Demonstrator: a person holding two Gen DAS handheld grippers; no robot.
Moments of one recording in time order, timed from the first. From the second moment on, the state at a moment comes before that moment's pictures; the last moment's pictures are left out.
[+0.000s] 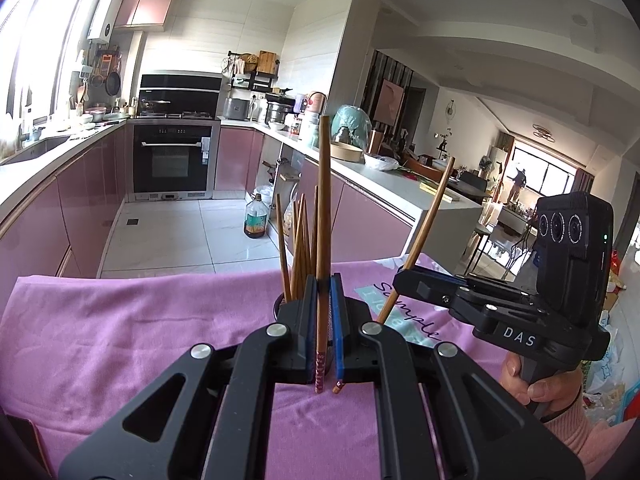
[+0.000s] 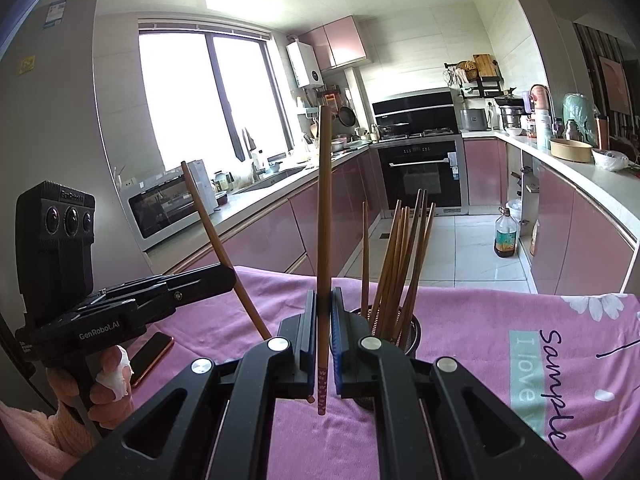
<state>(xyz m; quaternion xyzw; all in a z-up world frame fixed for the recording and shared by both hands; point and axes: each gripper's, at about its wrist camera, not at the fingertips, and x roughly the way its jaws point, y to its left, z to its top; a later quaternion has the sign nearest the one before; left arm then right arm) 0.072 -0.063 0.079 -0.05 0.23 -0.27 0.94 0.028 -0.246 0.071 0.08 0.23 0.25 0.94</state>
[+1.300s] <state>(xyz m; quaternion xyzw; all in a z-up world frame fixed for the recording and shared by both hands) 0.065 -0.078 0.092 -0.04 0.19 -0.26 0.95 0.043 -0.244 0.091 0.07 0.20 0.24 0.95</state>
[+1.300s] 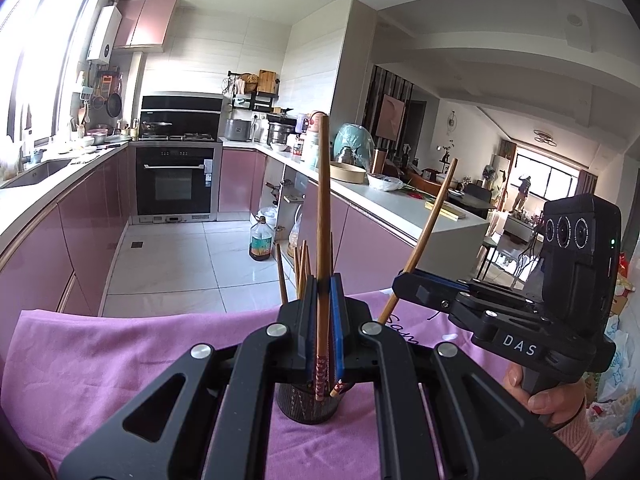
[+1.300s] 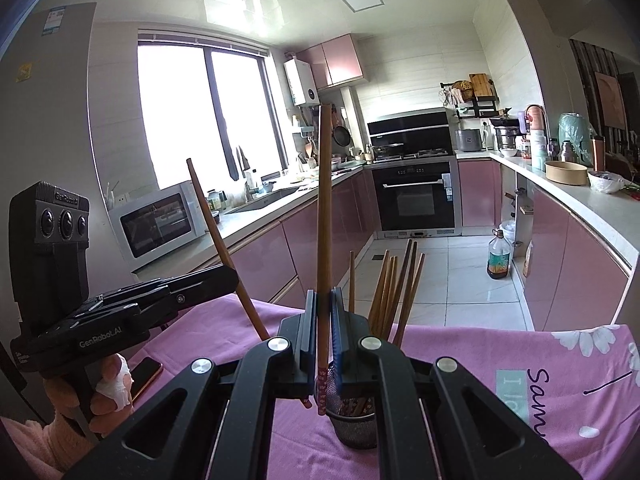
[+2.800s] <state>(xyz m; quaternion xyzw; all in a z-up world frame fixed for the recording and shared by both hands) 0.074 -0.079 0.112 -0.03 0.20 -0.25 0.95 0.063 -0.237 0.088 0.07 0.21 0.22 0.95</state>
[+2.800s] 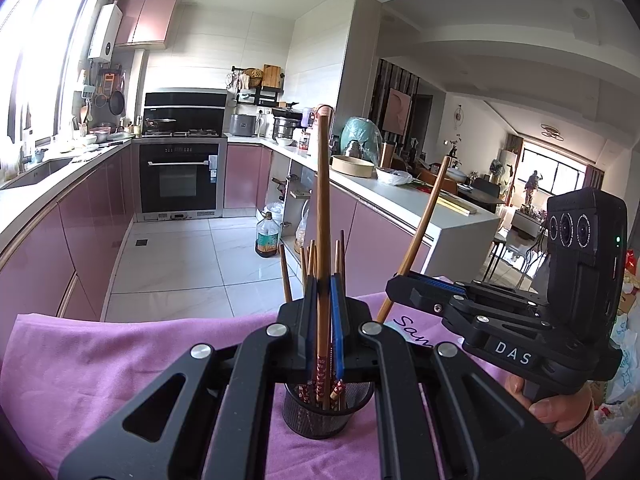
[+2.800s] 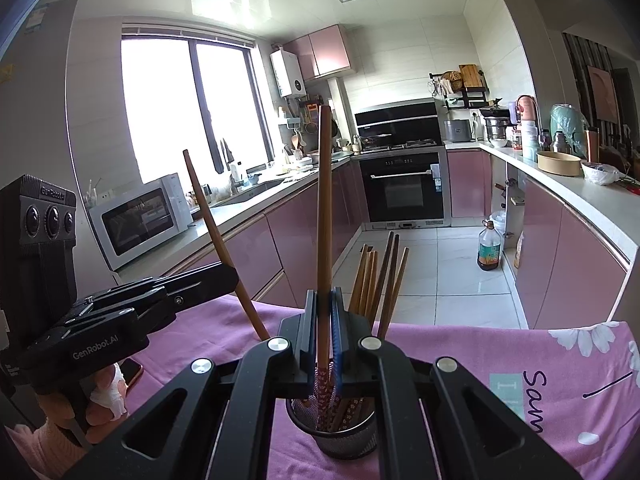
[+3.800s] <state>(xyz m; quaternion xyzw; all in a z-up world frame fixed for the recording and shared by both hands) 0.096 -0.069 0.110 -0.02 0.23 -0.25 0.94 0.076 -0.238 0.066 0.06 0.24 0.21 0.94</state>
